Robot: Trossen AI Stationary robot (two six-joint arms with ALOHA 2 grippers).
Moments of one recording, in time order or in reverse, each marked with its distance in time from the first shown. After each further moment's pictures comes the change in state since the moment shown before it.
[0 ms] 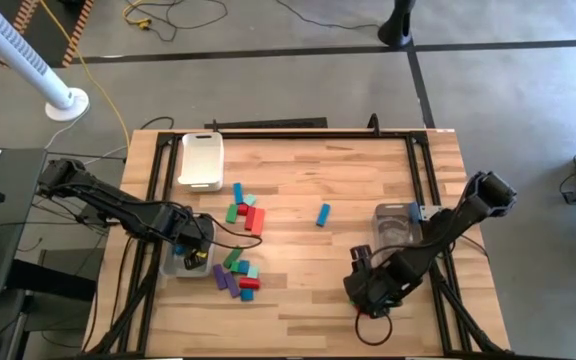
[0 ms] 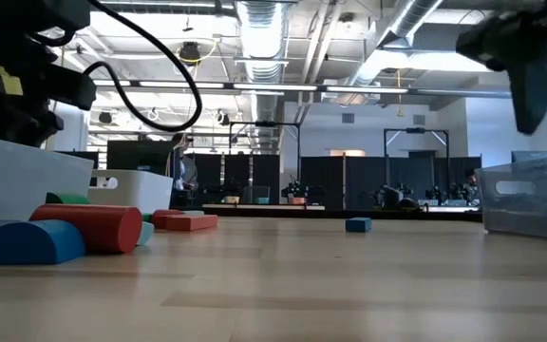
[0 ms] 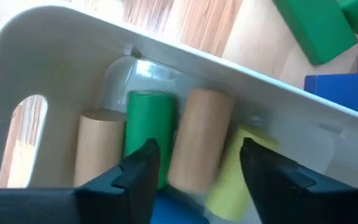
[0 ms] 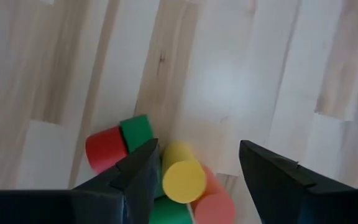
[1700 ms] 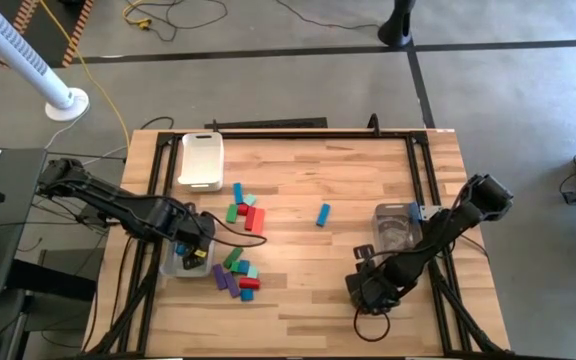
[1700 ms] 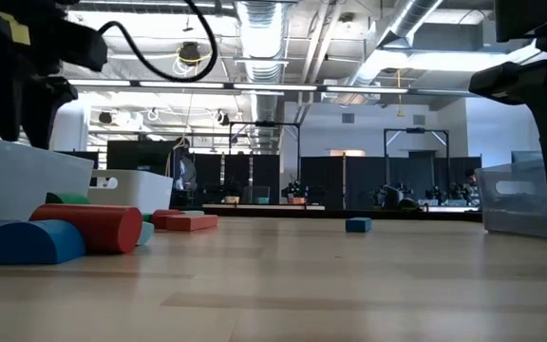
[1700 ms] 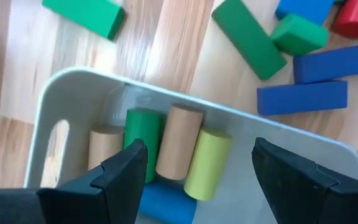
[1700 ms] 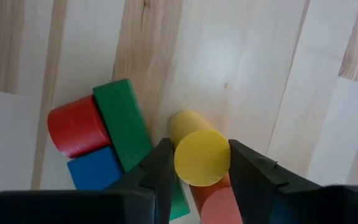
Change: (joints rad) left arm 0.000 0.000 0.175 -0.124 0.011 0.079; right arm -0.013 0.037 -0.077 0.010 -0.011 0.033
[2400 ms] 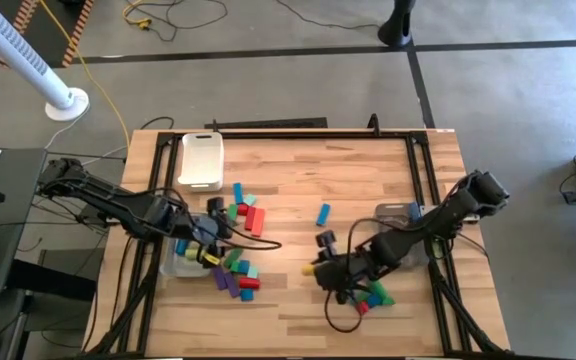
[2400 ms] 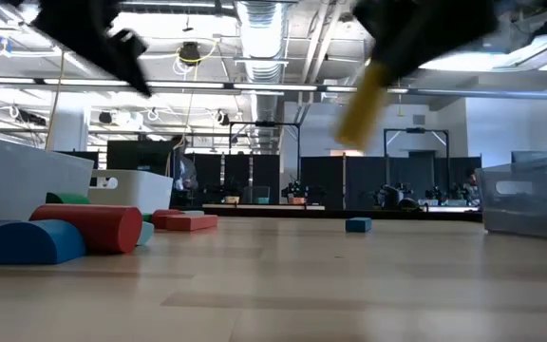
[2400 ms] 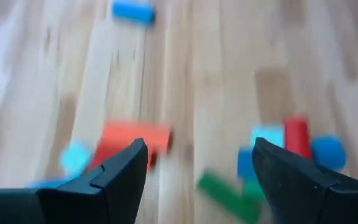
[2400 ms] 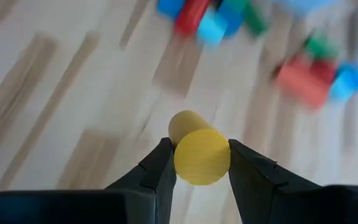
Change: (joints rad) left arm 0.000 0.000 0.045 0.489 -0.194 0.409; right arm -0.177 -0.001 0.148 0.344 0.149 -0.506
